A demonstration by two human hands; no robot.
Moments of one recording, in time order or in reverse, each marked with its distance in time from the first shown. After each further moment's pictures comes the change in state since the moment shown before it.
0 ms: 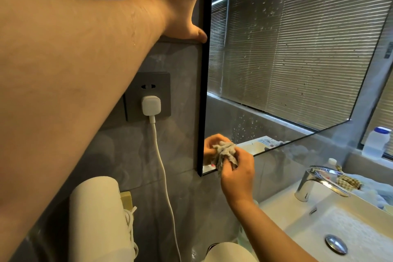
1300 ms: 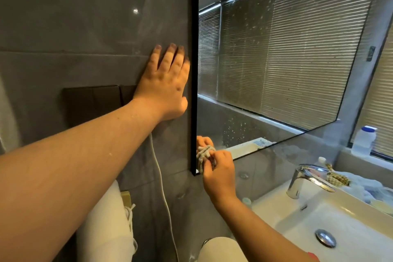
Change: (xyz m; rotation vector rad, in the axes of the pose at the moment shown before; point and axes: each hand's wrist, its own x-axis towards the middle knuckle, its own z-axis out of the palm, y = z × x) left_hand -0.098 0.076 0.059 0.094 -0.021 -0.188; right_hand -0.009 -0.029 0.004 -0.099 -0.188 -0.024
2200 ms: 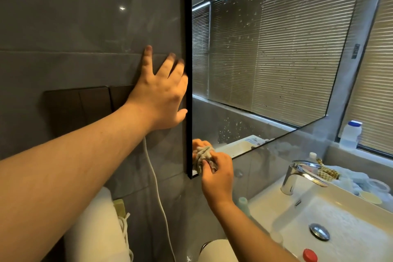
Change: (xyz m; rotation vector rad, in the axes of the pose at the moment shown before) left_hand -0.009 0.000 -0.008 0.001 0.042 0.183; right_hand -0.005 0.006 0.006 0.155 0.162 0.053
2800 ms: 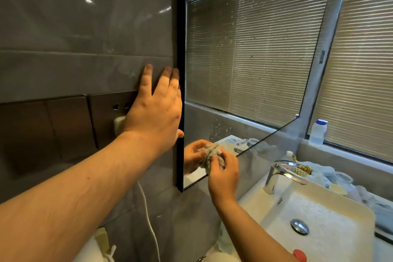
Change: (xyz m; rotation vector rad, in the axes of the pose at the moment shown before) left_hand -0.003 0.024 0.011 0.017 -0.105 -0.041; right_hand 0.037 0.018 -0.005 -0.038 0.224 0.126
